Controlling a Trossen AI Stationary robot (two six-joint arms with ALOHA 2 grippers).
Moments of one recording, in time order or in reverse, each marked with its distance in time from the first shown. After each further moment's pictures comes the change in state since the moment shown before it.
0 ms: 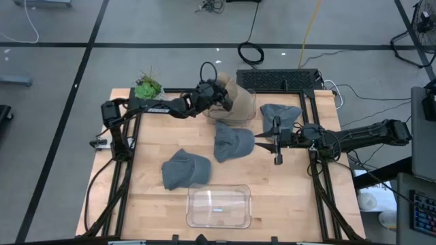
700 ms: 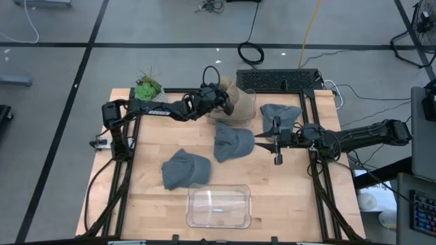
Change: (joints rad) left arm -0.036 0.002 0.000 -0.022 -0.026 0.024; right arm 0.000 0.000 0.000 0.000 0.000 0.000
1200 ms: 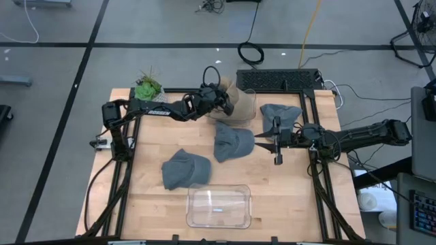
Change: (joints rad) left arm 0.000 0.000 0.000 -0.008 0.002 0.005; right arm 0.000 0.000 0.000 0.000 0.000 0.000
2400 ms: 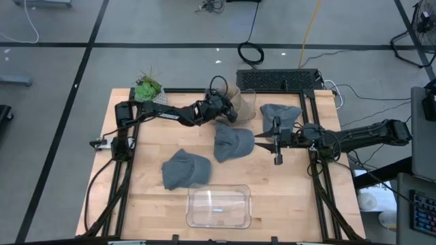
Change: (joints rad) left arm -0.022 0.149 -0.001 0.073 0.043 -0.062; right arm 0.000 0.000 0.000 -0.001 0.000 0.000
